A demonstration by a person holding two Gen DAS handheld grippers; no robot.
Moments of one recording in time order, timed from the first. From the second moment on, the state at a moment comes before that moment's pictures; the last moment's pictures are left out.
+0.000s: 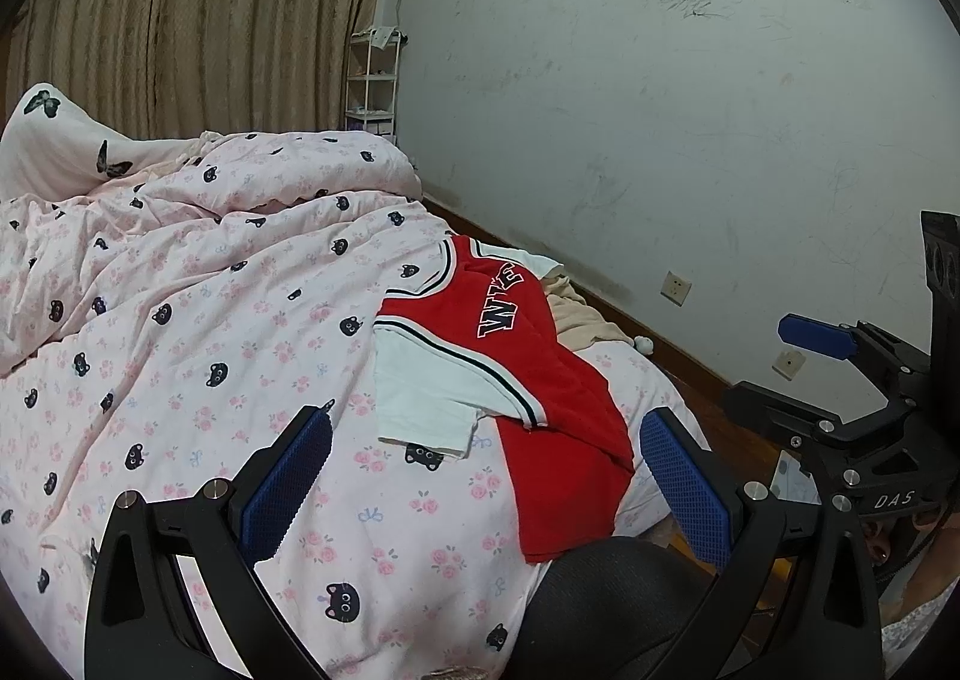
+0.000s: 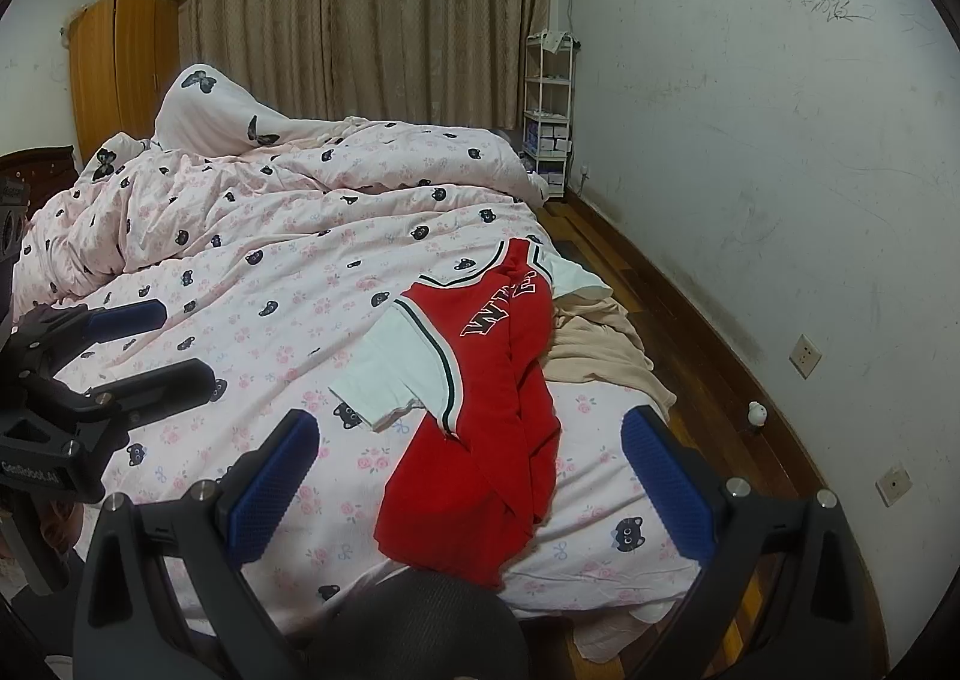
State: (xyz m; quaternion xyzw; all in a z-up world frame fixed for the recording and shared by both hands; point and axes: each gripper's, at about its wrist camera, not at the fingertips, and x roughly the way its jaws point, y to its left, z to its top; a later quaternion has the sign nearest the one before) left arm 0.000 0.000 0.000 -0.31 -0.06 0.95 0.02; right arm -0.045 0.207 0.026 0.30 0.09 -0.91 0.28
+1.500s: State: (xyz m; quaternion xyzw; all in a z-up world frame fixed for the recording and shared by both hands) left arm 0.000 -0.005 -0.002 -0.31 -0.06 0.95 0.02; right arm -0.047 0.203 0.025 0.31 0.10 -0.90 0.28
